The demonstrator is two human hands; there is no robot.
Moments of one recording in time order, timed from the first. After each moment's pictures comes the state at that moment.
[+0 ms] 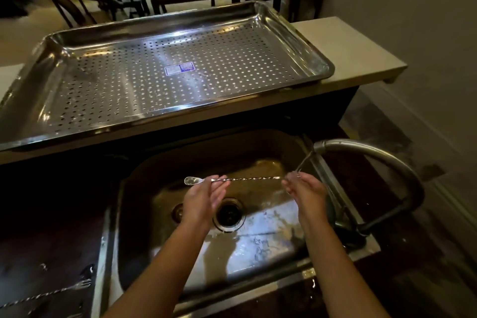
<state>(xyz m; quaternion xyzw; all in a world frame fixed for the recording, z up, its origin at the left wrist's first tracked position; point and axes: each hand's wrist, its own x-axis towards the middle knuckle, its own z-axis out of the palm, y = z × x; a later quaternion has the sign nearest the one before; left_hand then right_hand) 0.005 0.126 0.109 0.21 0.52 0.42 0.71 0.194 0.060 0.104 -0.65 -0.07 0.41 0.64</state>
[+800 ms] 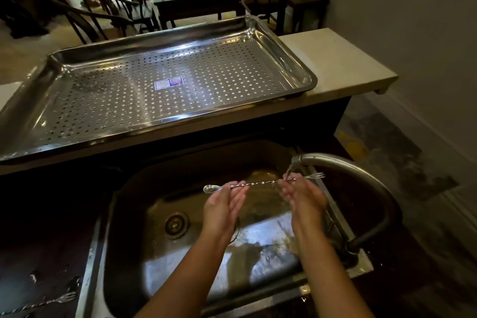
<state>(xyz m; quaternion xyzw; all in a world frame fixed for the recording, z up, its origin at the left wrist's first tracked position) 0.075 0.103 0.117 0.19 0.45 0.45 0.75 0.215 0.064 0.113 -0.60 -0.02 0.40 0.69</state>
